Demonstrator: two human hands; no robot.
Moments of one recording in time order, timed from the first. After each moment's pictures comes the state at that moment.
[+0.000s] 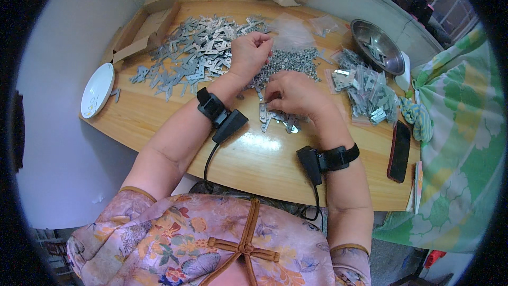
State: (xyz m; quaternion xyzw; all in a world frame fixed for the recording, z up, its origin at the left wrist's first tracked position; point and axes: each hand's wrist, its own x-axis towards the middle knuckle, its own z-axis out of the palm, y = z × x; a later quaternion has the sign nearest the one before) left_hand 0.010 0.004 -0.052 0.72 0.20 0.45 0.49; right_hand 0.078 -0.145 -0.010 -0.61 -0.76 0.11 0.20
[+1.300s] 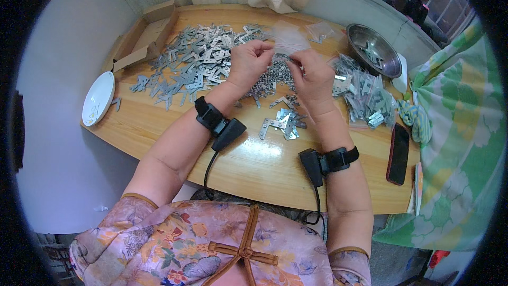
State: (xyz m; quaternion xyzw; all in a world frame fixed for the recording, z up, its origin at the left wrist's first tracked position) left_hand 0.008 -0.003 -0.045 0.75 0.16 0.45 0.46; right_hand 0.101 -0.137 -0.020 -0.63 -0.58 -0.22 0.47
